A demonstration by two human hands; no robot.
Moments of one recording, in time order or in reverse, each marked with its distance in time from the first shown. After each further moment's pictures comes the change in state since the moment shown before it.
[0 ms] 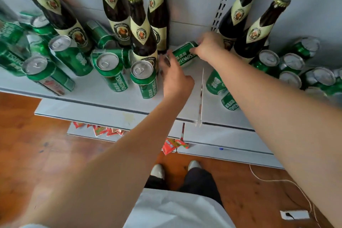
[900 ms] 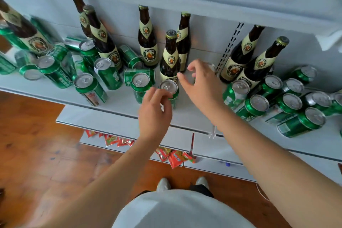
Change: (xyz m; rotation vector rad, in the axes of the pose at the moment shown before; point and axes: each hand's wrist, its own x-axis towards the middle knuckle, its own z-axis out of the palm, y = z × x) left_hand -0.070 -0.039 -0.132 -0.019 0.309 0.393; right_hand -0.122 -0.050 0.013 0.238 0.411 -0.474
